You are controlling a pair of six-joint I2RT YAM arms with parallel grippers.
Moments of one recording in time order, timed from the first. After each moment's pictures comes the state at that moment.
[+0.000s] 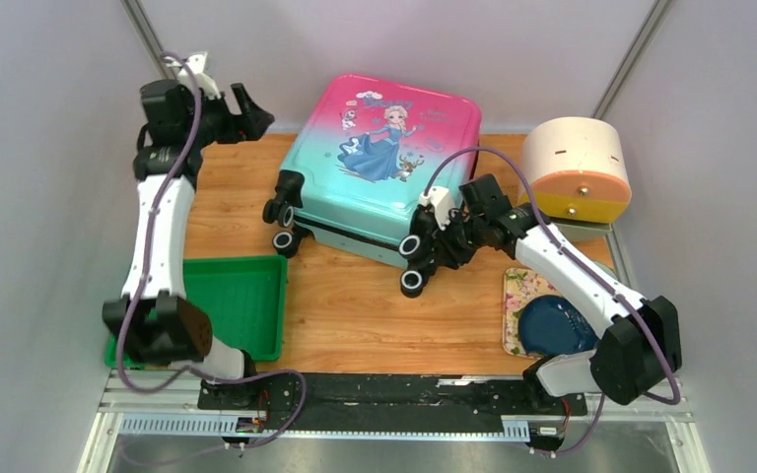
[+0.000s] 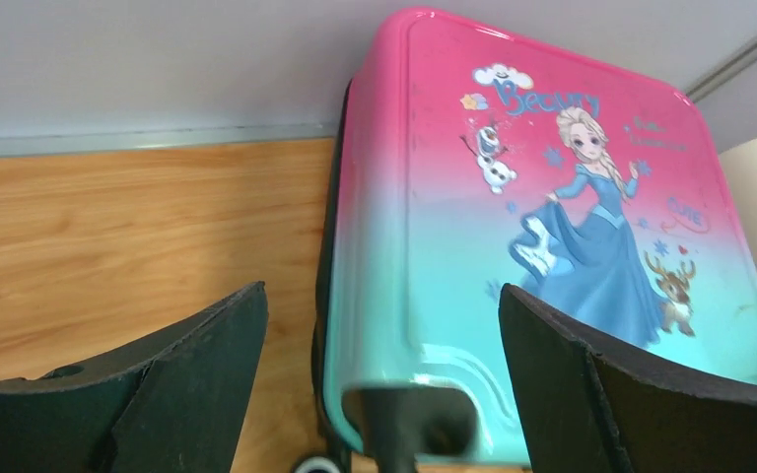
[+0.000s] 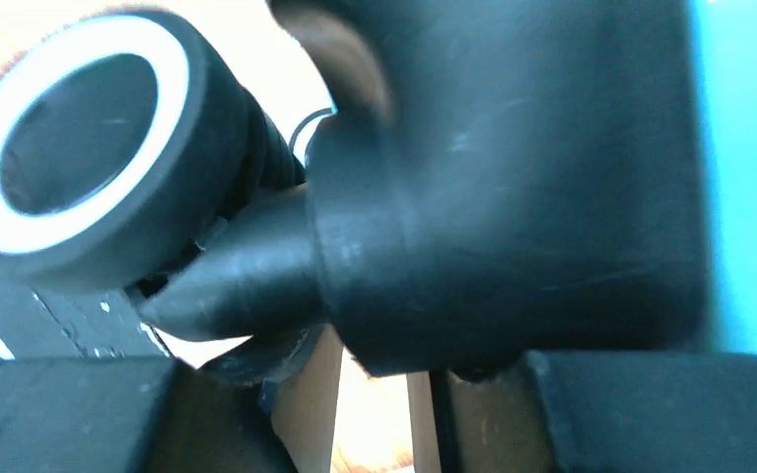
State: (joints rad) left arm 0.08 1.58 1.66 -0.40 0.54 -0.20; right arm 0.50 1.35 1.12 -0.74 -0.40 -0.35
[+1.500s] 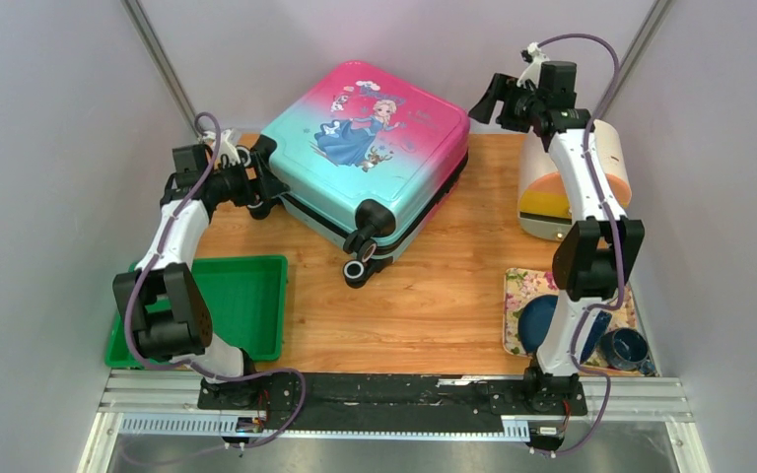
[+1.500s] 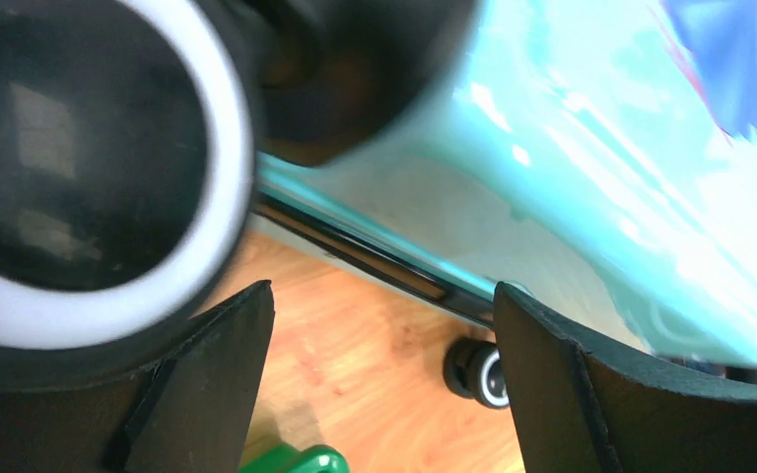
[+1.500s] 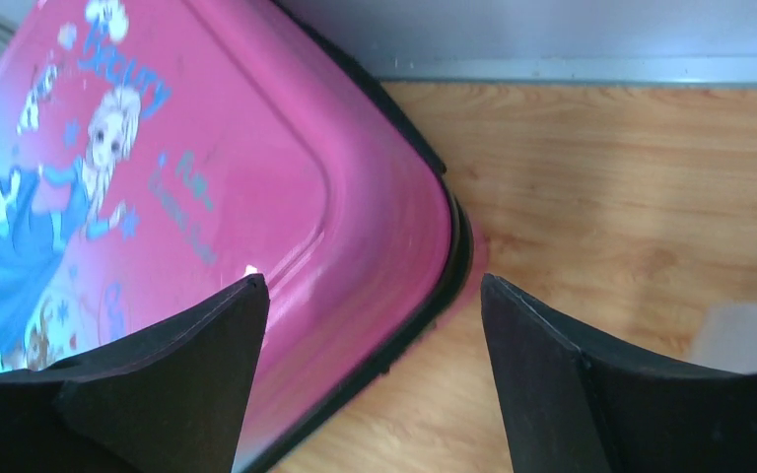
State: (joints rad) left arm 0.19 1.56 1.19 -0.32 0.71 -0.19; right arm 0.02 1.91 1.94 -0.52 -0.43 0.26
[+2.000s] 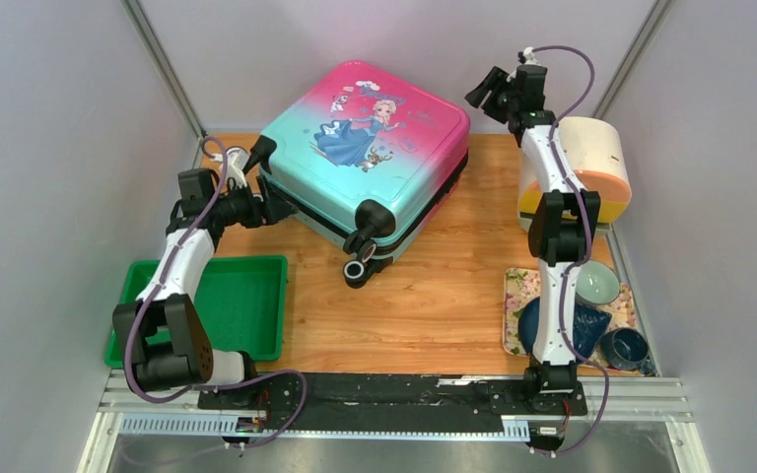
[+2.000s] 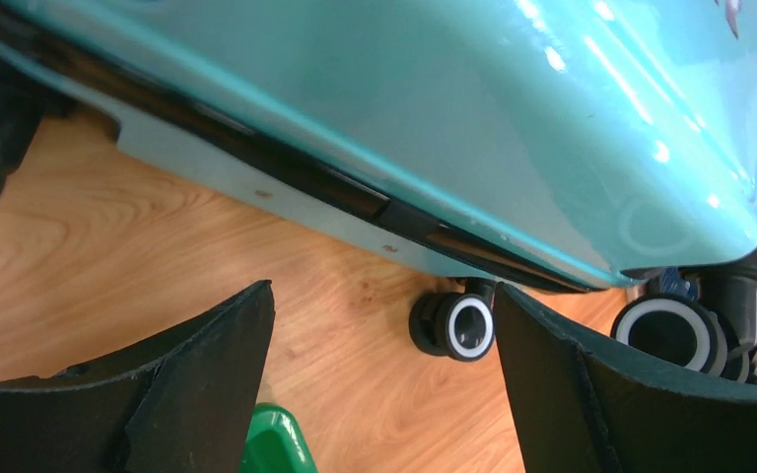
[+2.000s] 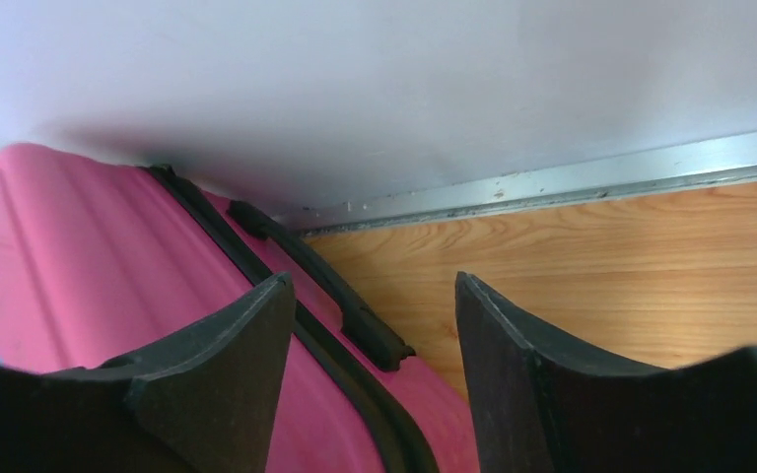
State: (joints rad) left arm 0.17 1.38 0.97 -0.23 0.82 -0.16; right arm 0.03 2.36 2.30 -0.27 -0.23 0.55
